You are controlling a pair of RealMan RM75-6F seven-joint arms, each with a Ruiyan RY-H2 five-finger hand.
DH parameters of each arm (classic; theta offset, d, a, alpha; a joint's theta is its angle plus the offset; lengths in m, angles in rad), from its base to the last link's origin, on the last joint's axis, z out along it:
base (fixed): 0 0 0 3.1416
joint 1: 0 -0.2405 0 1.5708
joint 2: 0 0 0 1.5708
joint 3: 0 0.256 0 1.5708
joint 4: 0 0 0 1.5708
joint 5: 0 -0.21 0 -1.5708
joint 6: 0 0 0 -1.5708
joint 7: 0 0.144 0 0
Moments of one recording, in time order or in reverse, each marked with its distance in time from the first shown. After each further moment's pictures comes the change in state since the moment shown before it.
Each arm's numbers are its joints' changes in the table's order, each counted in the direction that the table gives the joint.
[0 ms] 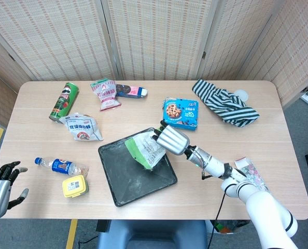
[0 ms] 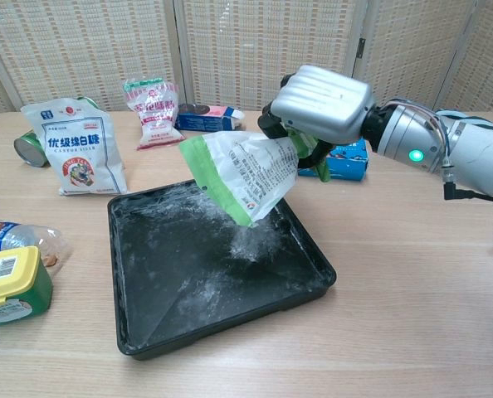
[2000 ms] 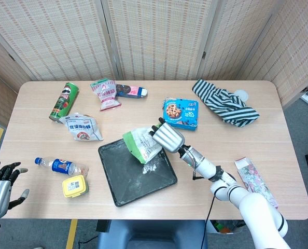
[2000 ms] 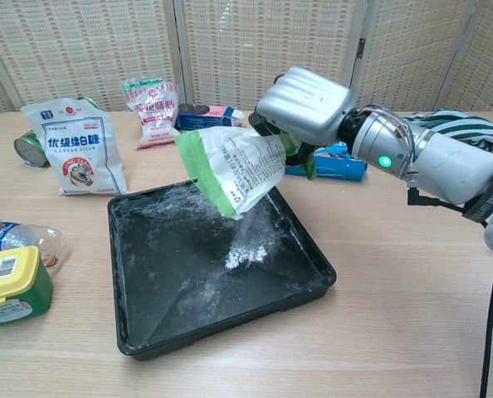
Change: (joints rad) left arm 0.002 -0.025 -0.001 -0.037 0.015 0.010 -0.026; right arm -0.005 -0.079 0.072 0.005 -0.113 0.079 -0.093
